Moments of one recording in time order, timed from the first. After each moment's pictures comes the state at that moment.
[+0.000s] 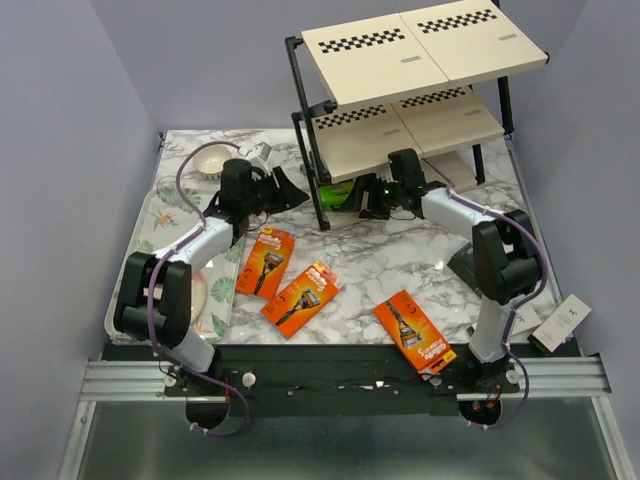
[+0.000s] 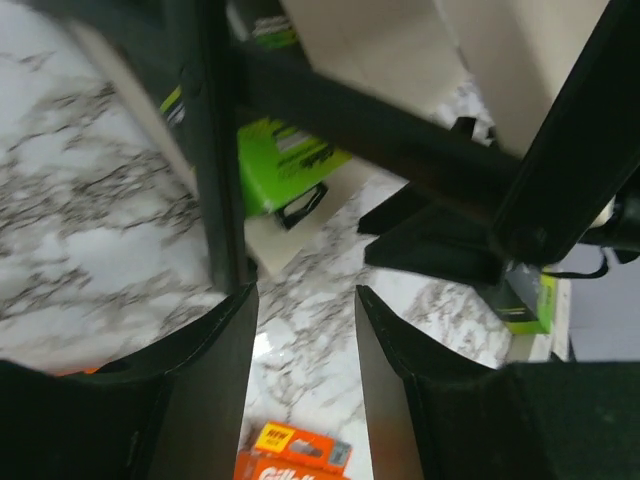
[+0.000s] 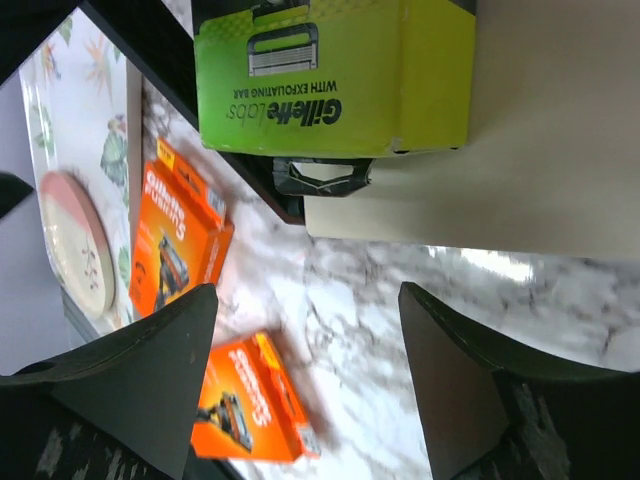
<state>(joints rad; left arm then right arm) -0.25 1.55 0.95 0.18 0.47 -0.60 0.39 1.92 1.34 -0.15 -0.46 0.56</state>
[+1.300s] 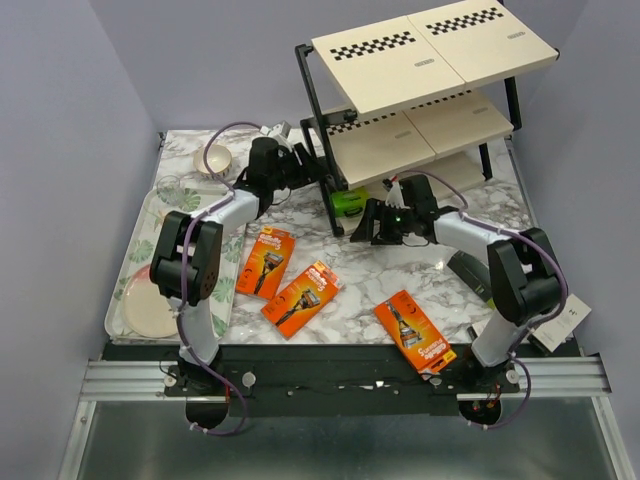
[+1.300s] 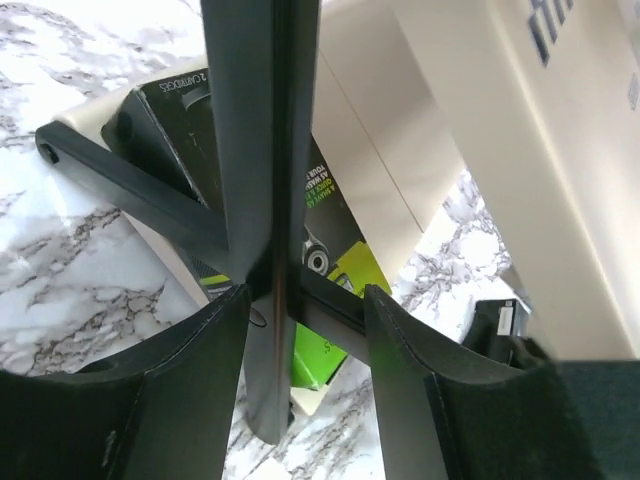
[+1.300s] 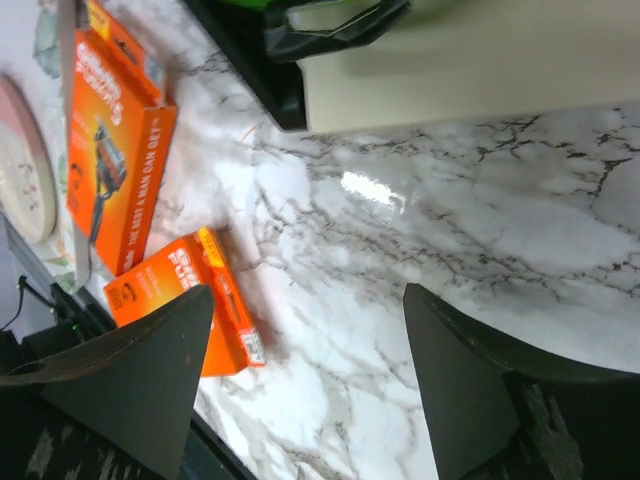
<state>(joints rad) -0.32 1.88 1.26 0.29 0.39 -0.70 0.39 1.74 1.02 -0.12 -0.50 0.46</state>
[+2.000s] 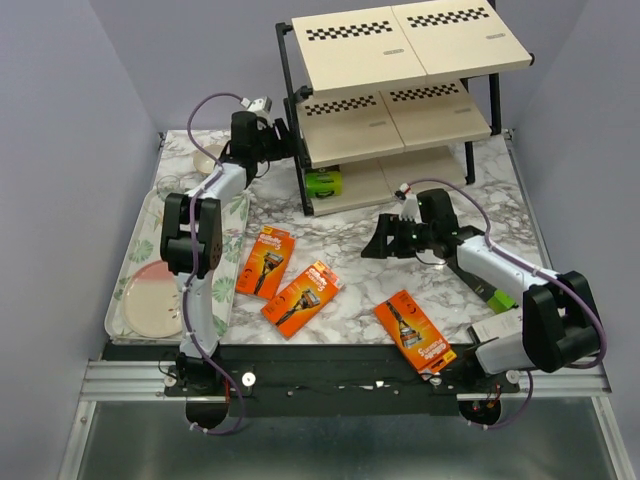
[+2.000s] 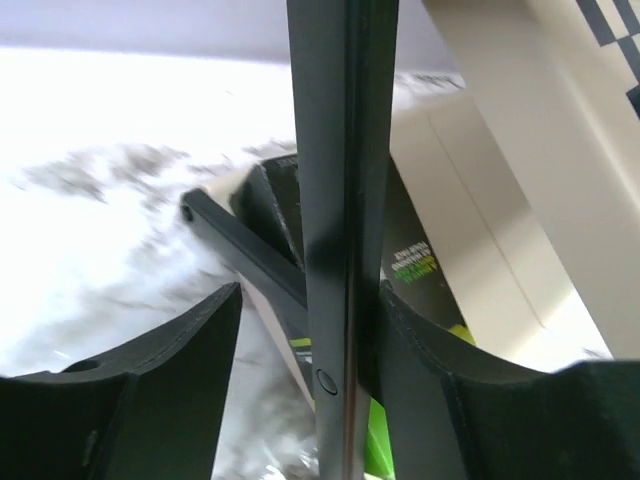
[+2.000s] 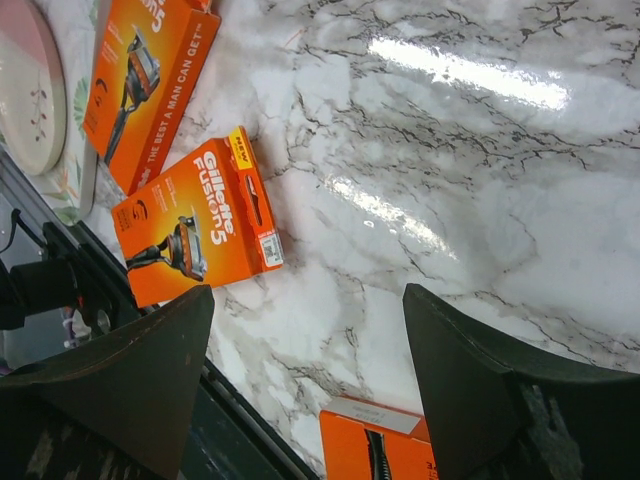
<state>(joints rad) -0.17 2.13 1.63 0.16 0.36 -0.43 0.39 1.42 0.82 -0.17 -0.52 0.38</state>
